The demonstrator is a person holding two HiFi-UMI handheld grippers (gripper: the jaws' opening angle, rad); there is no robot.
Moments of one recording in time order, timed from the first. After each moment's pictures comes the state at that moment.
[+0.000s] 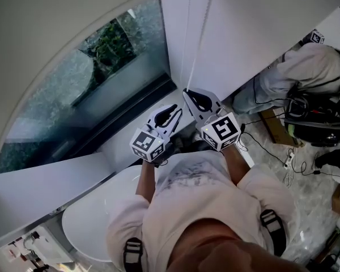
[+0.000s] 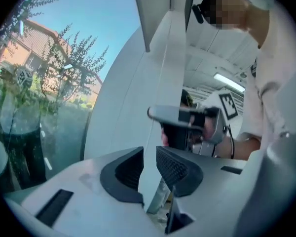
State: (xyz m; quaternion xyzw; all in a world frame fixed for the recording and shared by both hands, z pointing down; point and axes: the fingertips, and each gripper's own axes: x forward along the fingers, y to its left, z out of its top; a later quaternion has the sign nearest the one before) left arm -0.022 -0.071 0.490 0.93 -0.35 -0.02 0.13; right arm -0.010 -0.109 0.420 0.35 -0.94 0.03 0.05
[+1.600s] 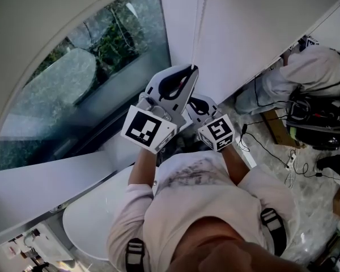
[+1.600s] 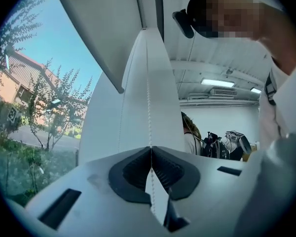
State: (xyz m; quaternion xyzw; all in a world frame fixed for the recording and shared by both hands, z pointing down) left arm 0.007 -0.123 0.279 0.93 -0.36 -0.08 -0.03; right arm -0.012 -0.106 0.467 0.33 -0.94 0.06 0.10
